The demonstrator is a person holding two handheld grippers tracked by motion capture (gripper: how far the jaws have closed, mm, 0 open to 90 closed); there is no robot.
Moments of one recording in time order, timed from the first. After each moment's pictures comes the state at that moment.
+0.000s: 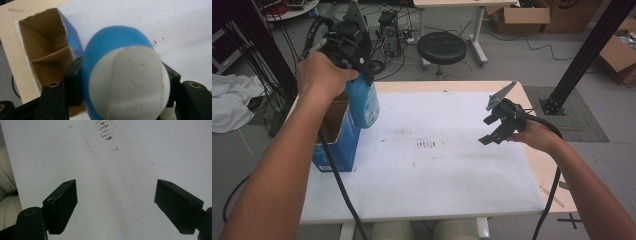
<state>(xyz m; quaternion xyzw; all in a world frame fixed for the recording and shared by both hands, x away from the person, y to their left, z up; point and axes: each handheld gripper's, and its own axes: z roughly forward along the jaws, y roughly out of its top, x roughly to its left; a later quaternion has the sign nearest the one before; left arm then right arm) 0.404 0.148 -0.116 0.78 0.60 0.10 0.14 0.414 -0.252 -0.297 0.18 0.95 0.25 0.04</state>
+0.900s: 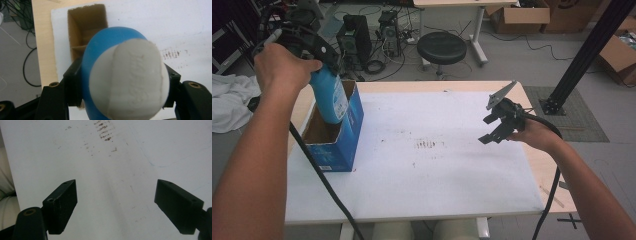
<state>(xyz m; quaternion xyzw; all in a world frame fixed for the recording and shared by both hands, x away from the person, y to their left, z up) 0.400 0.213 -0.102 0.73 0.66 0.13 0.13 0.418 -0.253 -0.298 0.17 0.95 0.25 0.04</state>
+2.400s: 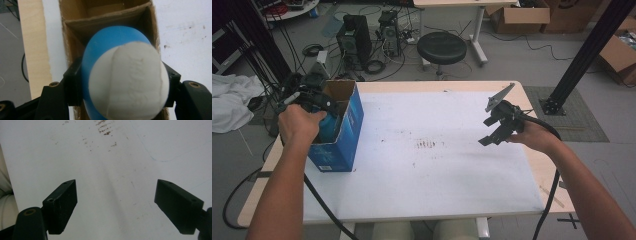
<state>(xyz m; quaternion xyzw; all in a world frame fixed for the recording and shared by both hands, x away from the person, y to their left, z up) 0.411 0.248 -0.256 0.74 0.65 0.13 0.11 0.419 -0.254 -0.307 0.19 0.95 0.24 0.04</state>
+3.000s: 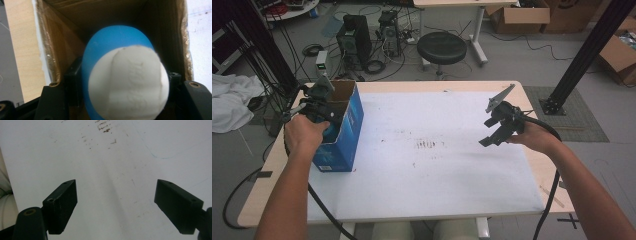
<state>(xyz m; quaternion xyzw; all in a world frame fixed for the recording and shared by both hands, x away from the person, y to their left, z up) 0.412 0.249 -0.287 0.75 0.65 0.12 0.09 0.419 -0.256 -0.311 0.19 0.95 0.24 0.03</state>
